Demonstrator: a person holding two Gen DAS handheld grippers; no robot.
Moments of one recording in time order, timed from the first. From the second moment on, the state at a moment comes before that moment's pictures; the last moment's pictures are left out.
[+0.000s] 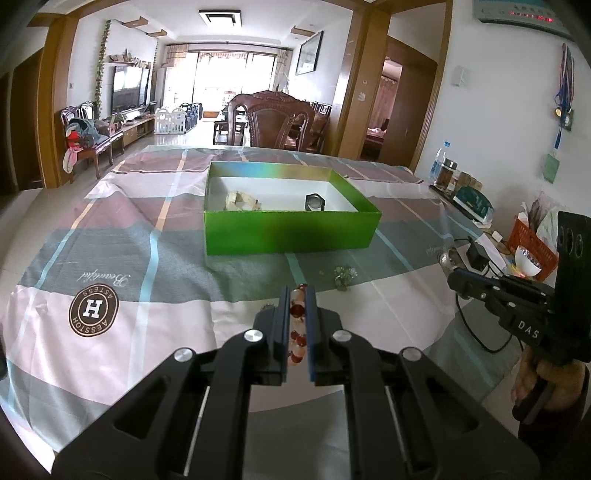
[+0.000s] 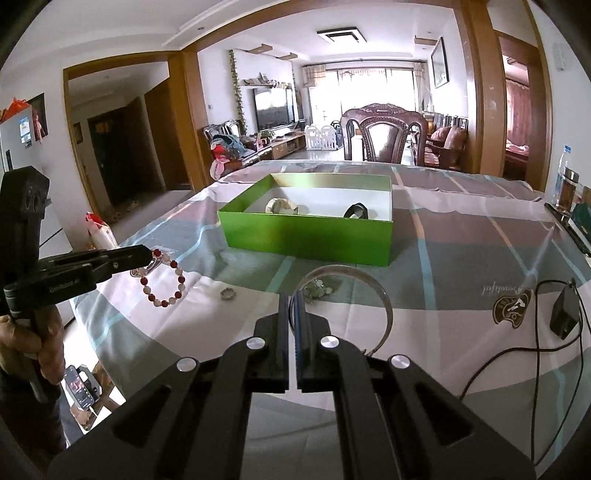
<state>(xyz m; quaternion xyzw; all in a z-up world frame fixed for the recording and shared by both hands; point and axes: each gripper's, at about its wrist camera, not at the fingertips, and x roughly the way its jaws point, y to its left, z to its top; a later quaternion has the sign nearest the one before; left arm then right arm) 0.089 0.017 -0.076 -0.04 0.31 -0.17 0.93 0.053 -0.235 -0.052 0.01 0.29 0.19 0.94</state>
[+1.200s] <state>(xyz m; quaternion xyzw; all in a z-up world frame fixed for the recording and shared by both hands) 0.263 -0.024 -0.005 0.00 0.32 -0.17 0.93 0.220 -0.216 0.011 0.07 0.27 0.24 0.93</state>
